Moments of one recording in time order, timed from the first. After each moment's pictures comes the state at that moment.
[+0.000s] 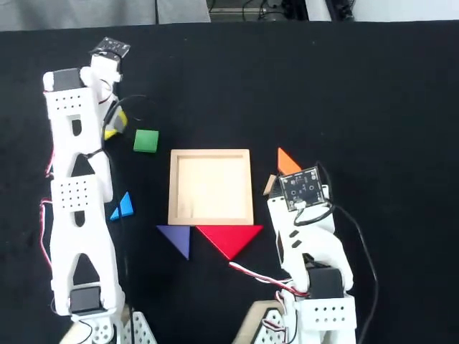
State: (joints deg) left arm -14.2 73.4 -89.9 100.4 -31.5; right arm -1.8 -101.7 97.0 41.3 15.2
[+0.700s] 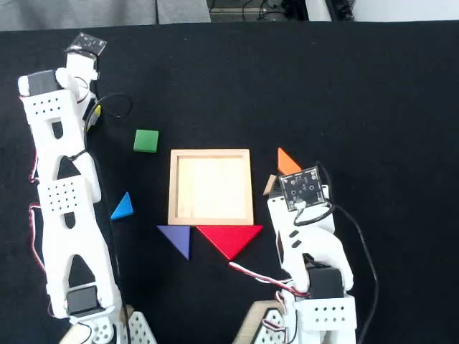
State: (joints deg) left arm -19.6 73.1 -92.6 98.9 -35.2; right arm -1.8 -101.7 97.0 41.3 15.2
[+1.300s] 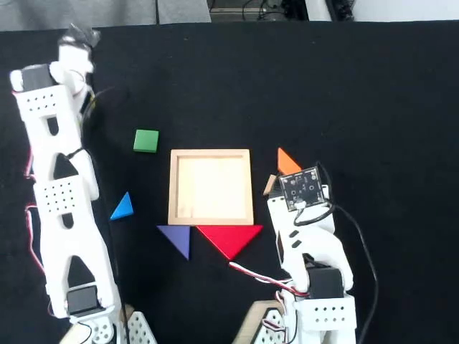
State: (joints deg) left arm -19.5 67.7 -92.5 100.4 -31.1; right arm -1.8 -101.7 97.0 41.3 15.2
